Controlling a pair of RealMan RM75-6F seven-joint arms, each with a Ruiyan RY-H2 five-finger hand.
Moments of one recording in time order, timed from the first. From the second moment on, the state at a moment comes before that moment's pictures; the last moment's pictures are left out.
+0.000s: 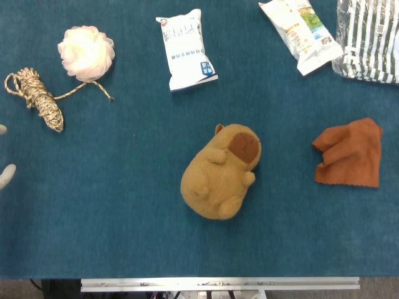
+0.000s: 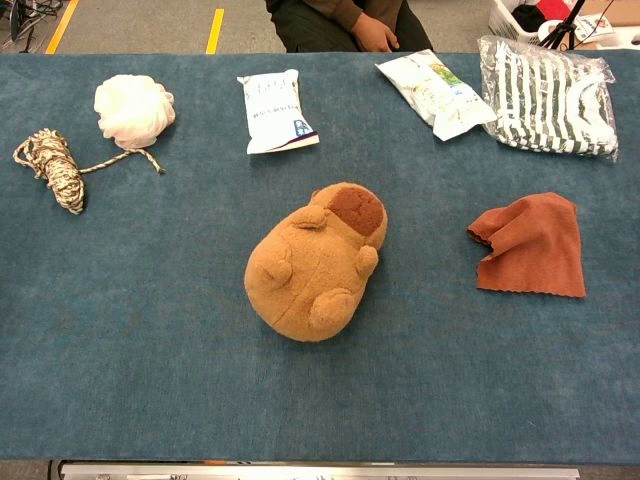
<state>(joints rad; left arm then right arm) -0.06 -1.13 -0.05 -1.69 1.55 1.56 0.07 0.13 -1.10 0.06 -1.72 -1.52 1.45 -0.10</state>
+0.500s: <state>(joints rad) -0.06 -1.13 -0.05 -1.70 1.55 1.56 0.07 0.17 -1.08 0.05 -1.74 -1.55 1.39 -0.06</state>
